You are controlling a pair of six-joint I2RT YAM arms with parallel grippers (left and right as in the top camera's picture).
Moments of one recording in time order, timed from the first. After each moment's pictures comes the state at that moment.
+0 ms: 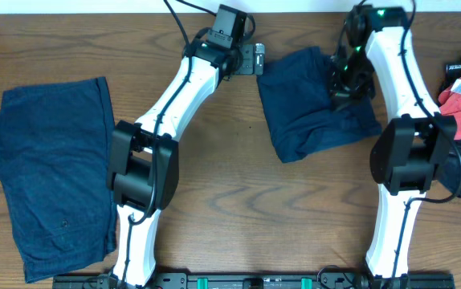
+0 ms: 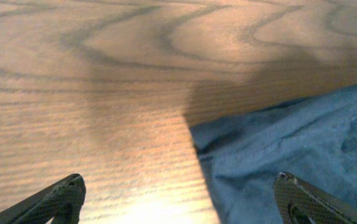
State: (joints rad) left arm -0.40 2.20 1.90 -0.61 0.07 -0.33; right arm 0.08 2.31 2.15 -1.57 -0.16 0.15
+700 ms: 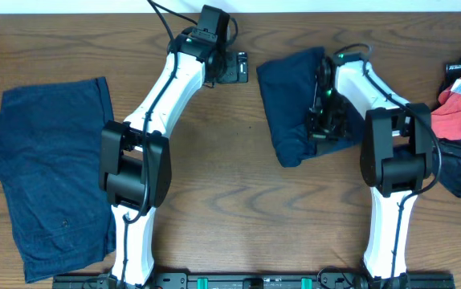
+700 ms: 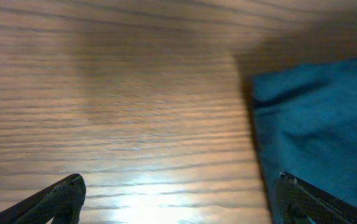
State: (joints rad) left arm -0.35 2.19 1.90 -0.80 0.13 -0.33; right arm 0.16 2.31 1.70 -1.39 -0.19 0.21
